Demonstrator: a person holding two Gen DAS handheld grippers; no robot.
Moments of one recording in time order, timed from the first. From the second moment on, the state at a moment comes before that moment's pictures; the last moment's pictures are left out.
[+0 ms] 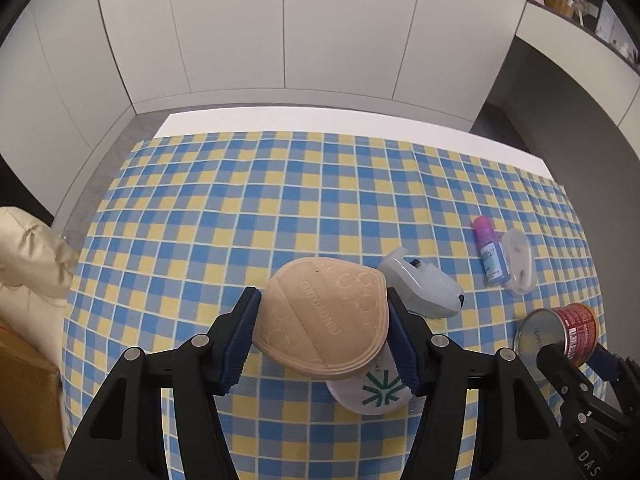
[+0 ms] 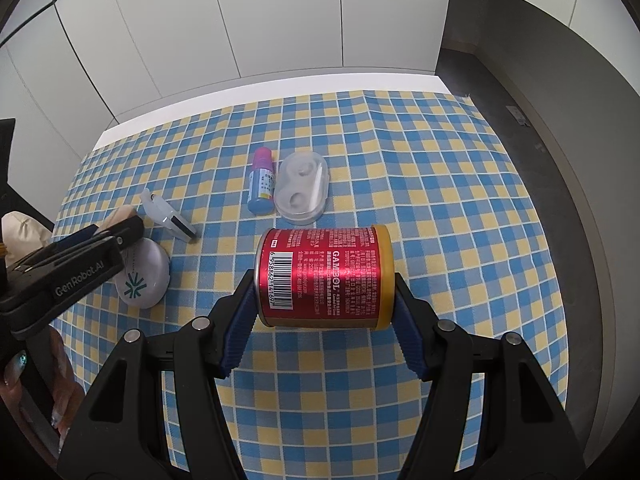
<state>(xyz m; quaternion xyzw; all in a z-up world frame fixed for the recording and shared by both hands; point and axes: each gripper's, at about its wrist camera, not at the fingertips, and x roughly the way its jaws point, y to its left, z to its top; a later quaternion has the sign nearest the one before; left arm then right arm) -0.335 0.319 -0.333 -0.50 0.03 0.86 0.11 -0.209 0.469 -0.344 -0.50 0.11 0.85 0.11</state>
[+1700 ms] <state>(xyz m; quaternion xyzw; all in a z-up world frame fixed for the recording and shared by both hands) -0.268 0.258 -0.305 -0.52 0.06 0.85 0.07 -0.203 0.440 -0.362 -0.55 0.05 0.82 0.12</state>
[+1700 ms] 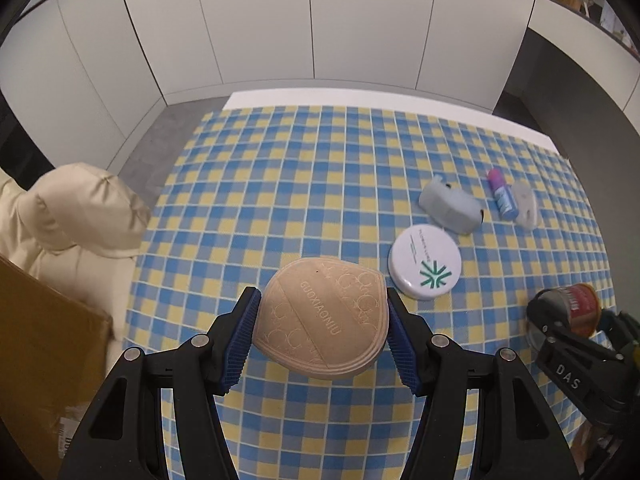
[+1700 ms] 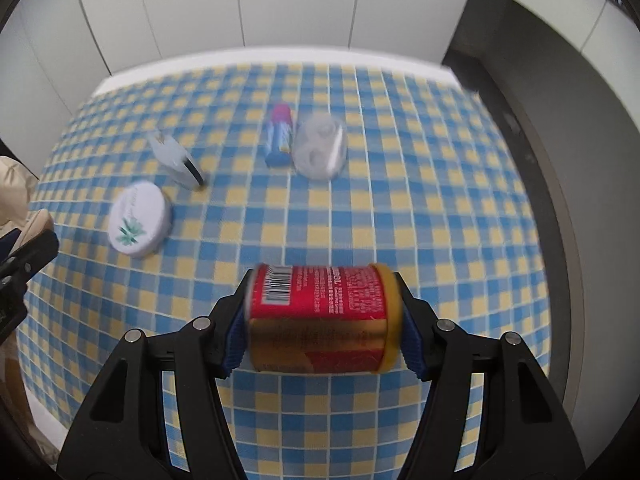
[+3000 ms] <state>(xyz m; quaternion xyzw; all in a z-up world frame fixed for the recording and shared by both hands) -0.283 0.254 -0.254 -0.50 0.06 0.86 0.07 -0.207 0.478 -0.310 -0.52 0.05 0.85 0.12</state>
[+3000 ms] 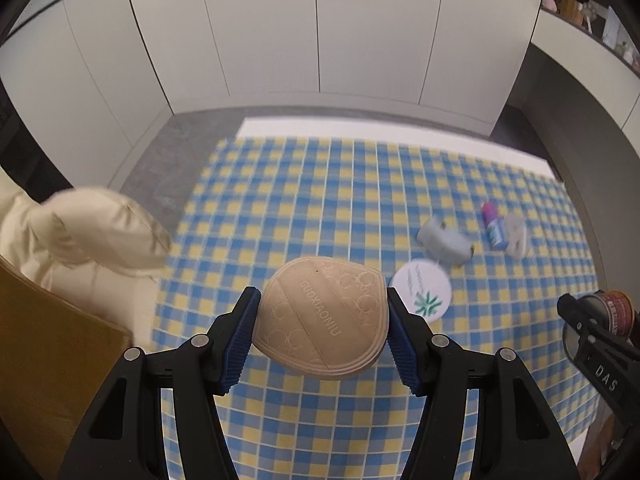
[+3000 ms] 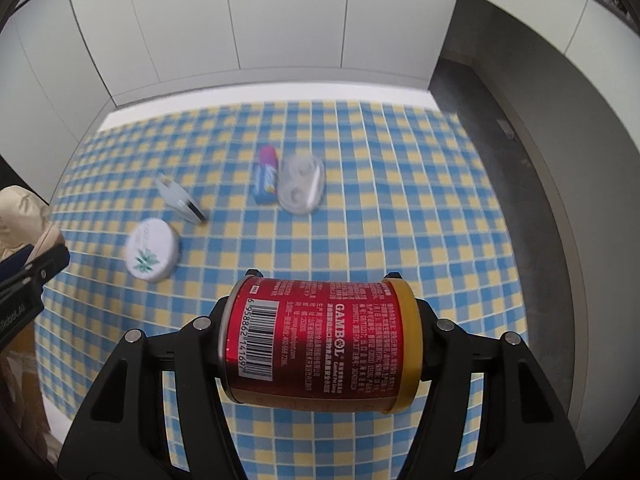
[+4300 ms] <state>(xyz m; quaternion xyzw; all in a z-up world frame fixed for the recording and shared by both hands) -0.185 0.209 0.022 -0.37 0.02 0.93 0.06 -0.108 0.390 0.009 -0.37 0.00 0.92 0.11</state>
